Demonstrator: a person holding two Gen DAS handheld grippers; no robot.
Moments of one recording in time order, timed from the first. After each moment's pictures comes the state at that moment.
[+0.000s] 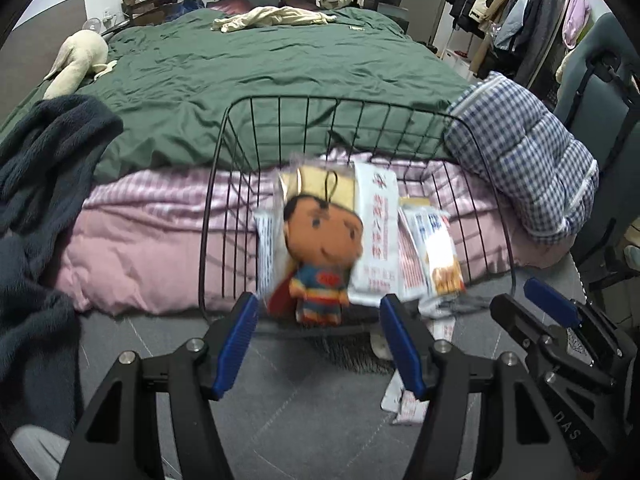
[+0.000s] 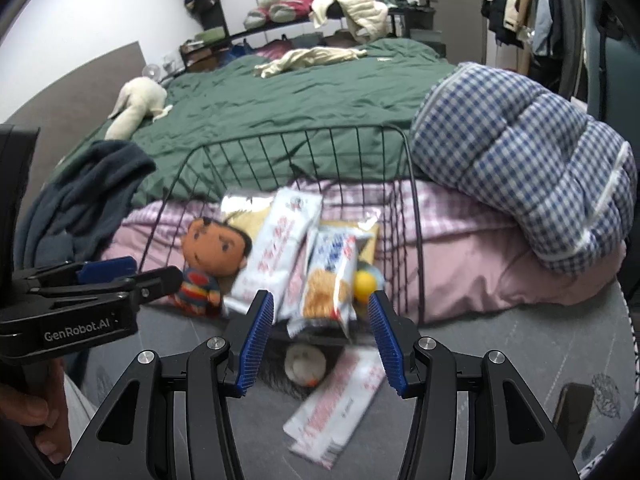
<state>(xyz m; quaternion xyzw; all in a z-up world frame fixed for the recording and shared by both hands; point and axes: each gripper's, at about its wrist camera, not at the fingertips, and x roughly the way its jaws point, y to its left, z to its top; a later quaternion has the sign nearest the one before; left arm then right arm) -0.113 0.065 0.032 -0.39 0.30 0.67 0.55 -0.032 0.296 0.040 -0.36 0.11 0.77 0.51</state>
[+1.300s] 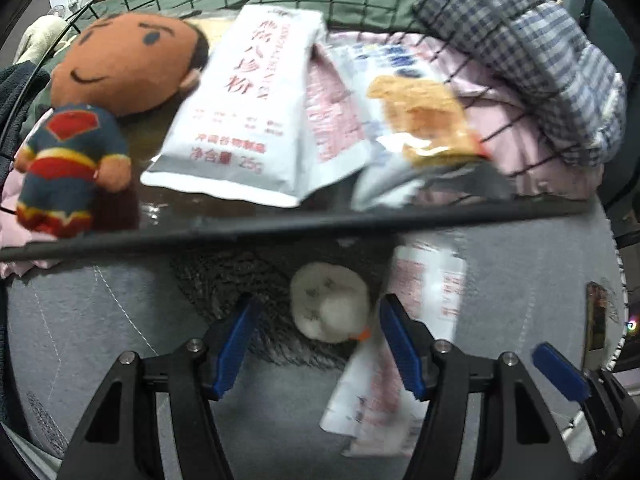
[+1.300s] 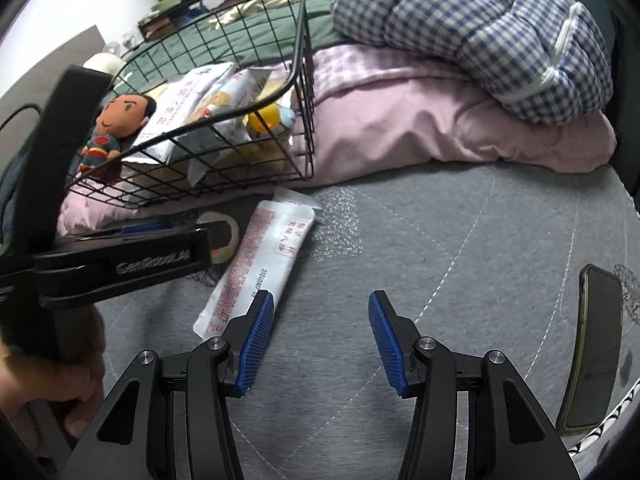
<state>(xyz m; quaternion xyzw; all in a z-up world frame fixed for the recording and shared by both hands) -0.046 0.110 -0.106 -0.43 0.37 0.63 0.53 0.062 0.297 -0.055 -0.39 0.20 0.72 0.54</state>
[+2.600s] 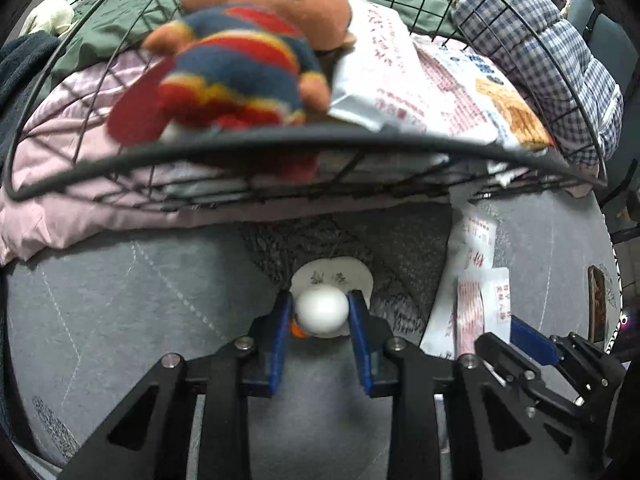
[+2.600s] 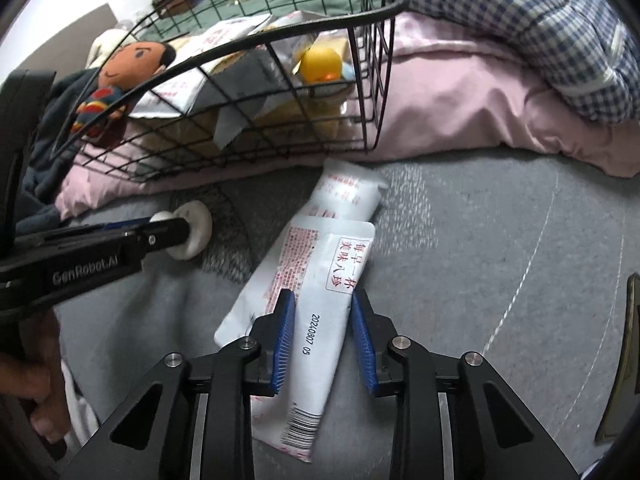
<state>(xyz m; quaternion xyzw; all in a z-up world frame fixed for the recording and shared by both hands) -0.098 0.064 -0.100 -0.44 0.36 0.61 0.55 0.027 0.303 -0.095 -0.42 0.22 0.72 0.50</state>
